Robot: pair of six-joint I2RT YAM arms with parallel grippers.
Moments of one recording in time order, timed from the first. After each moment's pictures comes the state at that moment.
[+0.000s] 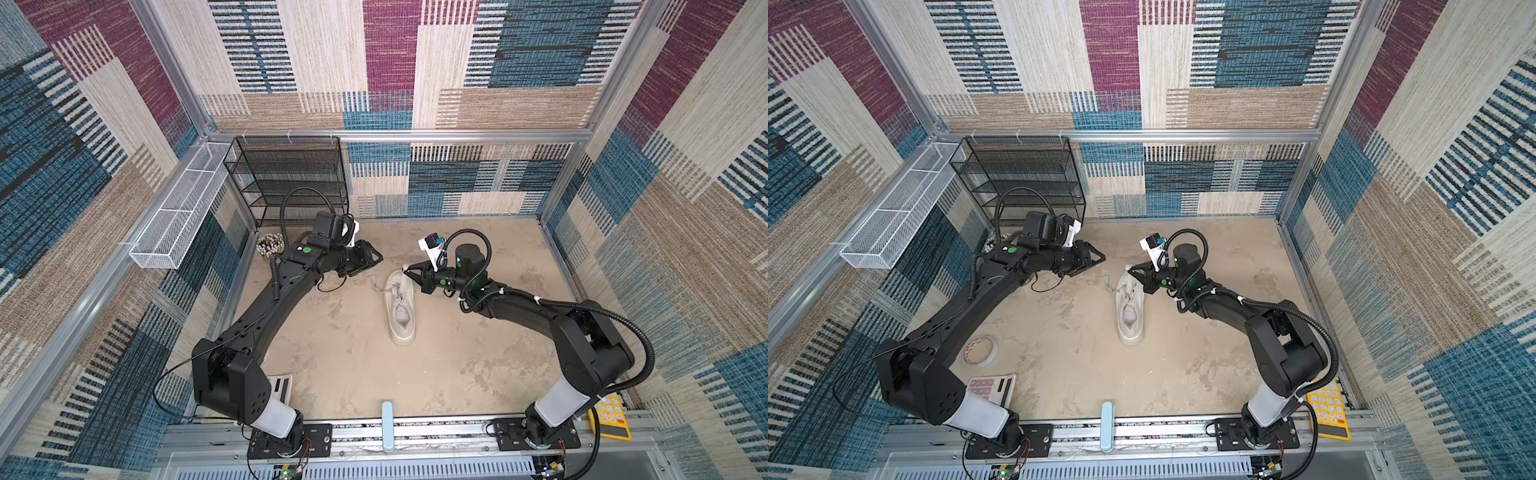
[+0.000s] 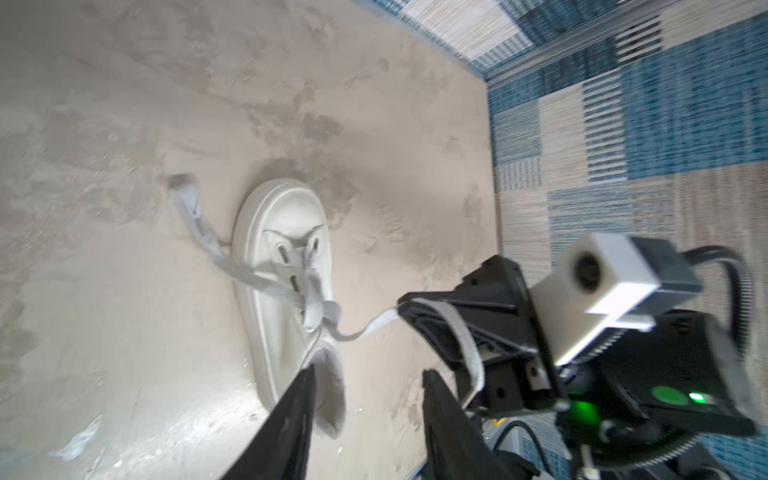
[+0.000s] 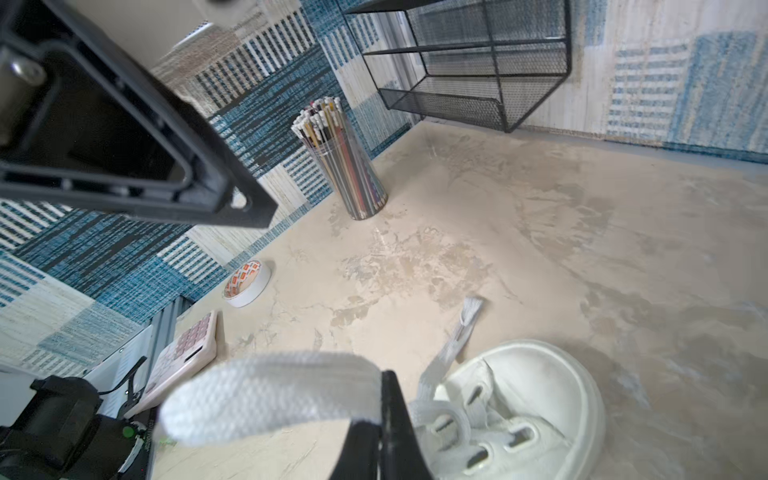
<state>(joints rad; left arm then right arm) -0.35 1.55 1.42 -0.70 0.41 -0.59 0.48 1.65 0.94 0.43 -0.62 0.26</state>
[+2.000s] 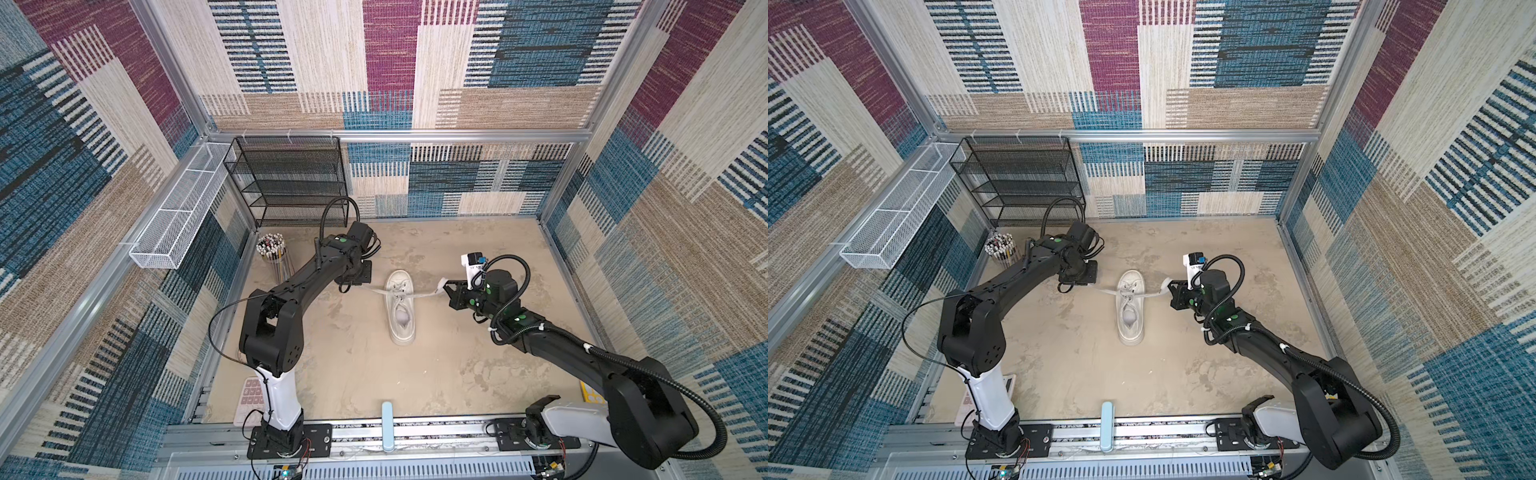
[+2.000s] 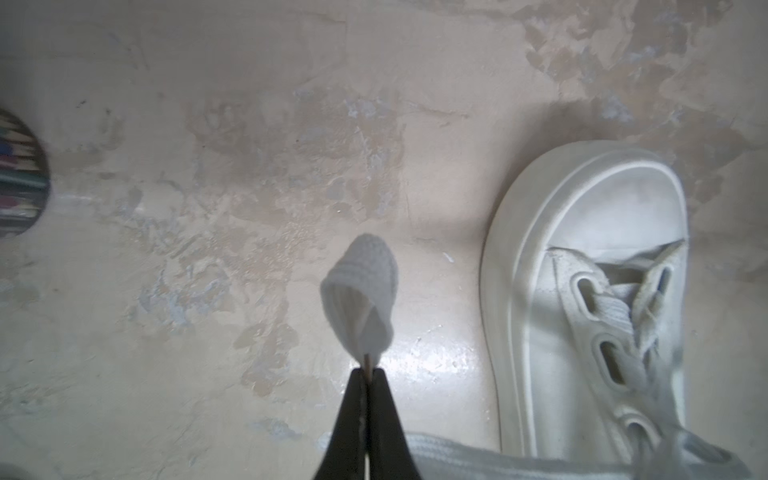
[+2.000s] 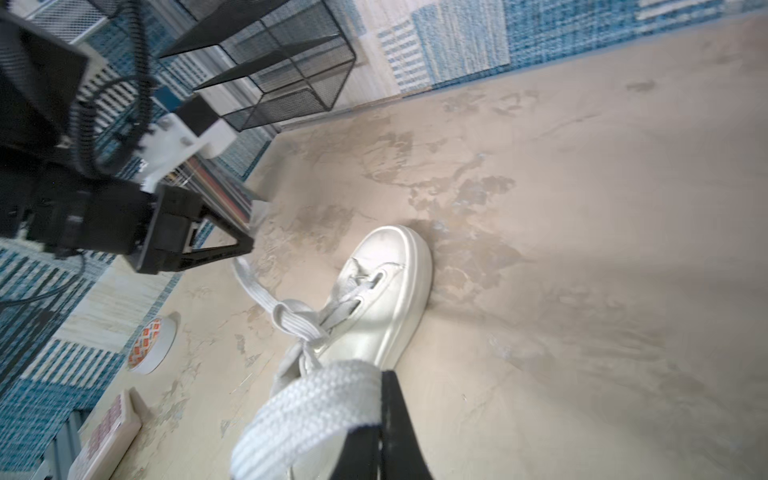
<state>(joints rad) -0.42 1.87 1.59 -0.95 -0.13 -0.34 0.43 1.25 0.63 0.21 -0.23 0.46</state>
